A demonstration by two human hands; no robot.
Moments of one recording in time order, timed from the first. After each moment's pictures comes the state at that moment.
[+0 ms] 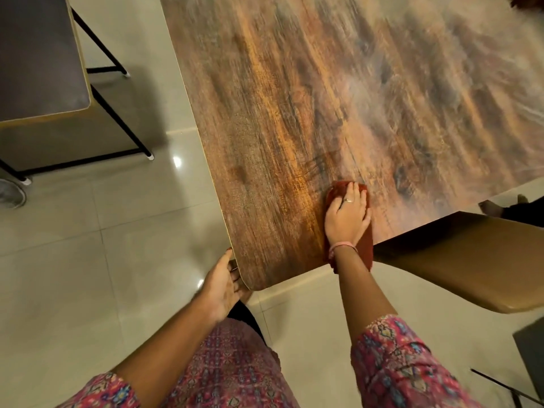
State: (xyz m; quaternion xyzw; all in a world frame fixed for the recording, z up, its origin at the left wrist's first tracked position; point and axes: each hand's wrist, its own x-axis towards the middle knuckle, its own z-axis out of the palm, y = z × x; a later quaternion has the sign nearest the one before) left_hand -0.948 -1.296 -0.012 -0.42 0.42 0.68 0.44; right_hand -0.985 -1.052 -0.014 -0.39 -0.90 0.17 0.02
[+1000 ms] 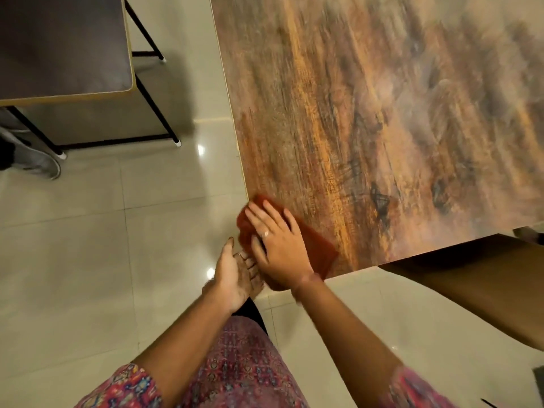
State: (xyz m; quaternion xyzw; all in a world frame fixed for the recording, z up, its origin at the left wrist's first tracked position) left_hand -0.955 -1.308 -0.024 -0.46 0.29 0.74 0.39; right_hand -0.962 -1.187 -0.012 0.10 -0.97 0.19 -0.09
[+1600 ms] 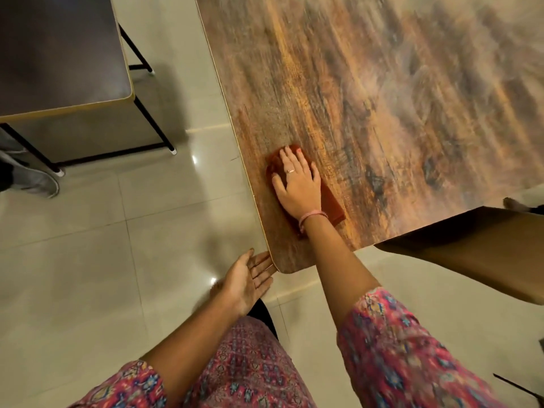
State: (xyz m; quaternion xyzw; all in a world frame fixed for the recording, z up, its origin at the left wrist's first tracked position) left_hand -0.924 -1.324 -0.020 -0.43 0.36 0.69 0.45; right_hand -1.037 -1.168 -0.013 -0.08 -0.98 0.18 -0.07
